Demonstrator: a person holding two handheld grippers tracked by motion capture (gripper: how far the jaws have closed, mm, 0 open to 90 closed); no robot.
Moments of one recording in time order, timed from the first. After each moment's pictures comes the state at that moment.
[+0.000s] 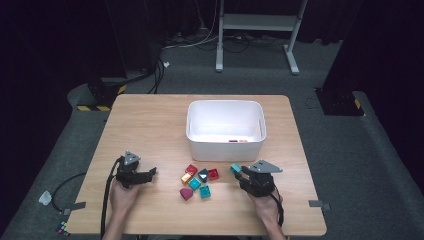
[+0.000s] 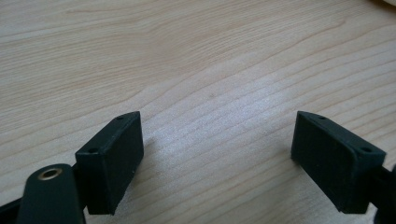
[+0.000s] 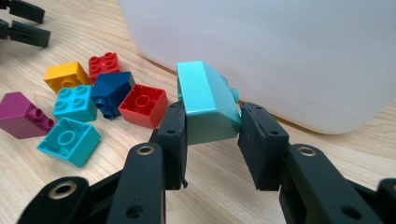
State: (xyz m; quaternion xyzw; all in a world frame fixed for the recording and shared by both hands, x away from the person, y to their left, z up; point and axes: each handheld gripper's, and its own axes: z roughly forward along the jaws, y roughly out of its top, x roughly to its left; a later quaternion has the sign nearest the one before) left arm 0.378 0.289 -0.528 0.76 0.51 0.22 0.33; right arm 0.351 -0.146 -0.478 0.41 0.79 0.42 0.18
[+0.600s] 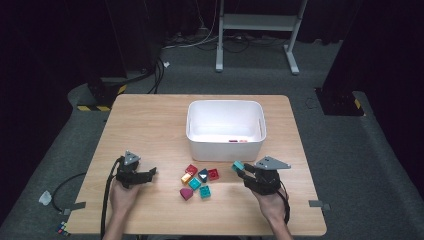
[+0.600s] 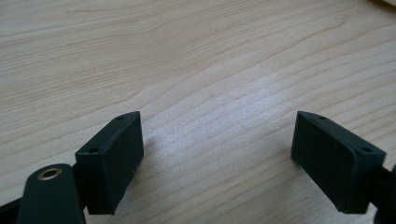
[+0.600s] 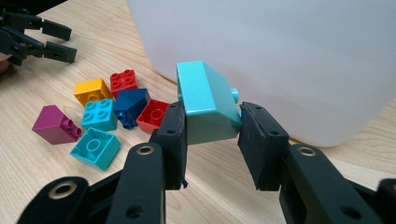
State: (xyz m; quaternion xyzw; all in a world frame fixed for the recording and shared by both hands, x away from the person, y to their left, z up) left arm 0.378 0.289 -0.528 0.76 0.51 0.22 0.33; right arm 0.348 -0.157 -0.451 0.40 0.79 0.44 0.16
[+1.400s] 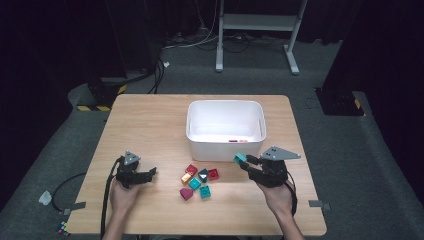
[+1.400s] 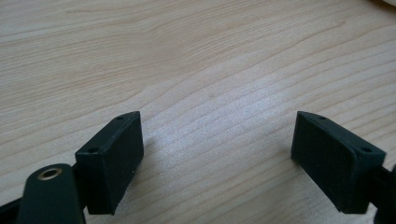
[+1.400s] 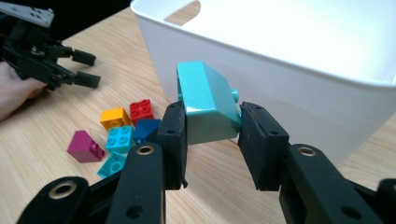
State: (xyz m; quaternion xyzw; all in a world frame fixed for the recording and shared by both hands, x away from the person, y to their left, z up) left arm 0.378 0.289 -0.528 0.76 0.51 0.22 0.33; right arm 0.353 -0.165 -0.408 0.38 0.79 0.46 0.15
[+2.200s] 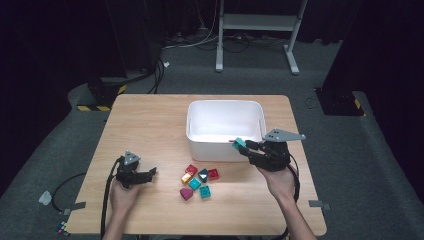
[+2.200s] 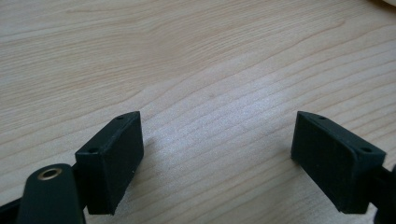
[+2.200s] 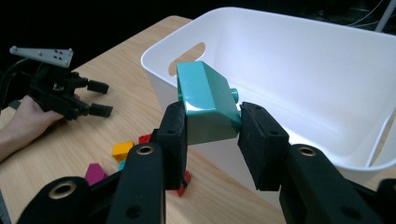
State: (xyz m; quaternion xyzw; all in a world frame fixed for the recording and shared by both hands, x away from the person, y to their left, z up) left arm 0.378 0.289 -0.528 0.76 0.51 0.22 0.33; right arm 0.377 -0.163 -0.365 0.37 0.78 0.48 0.14
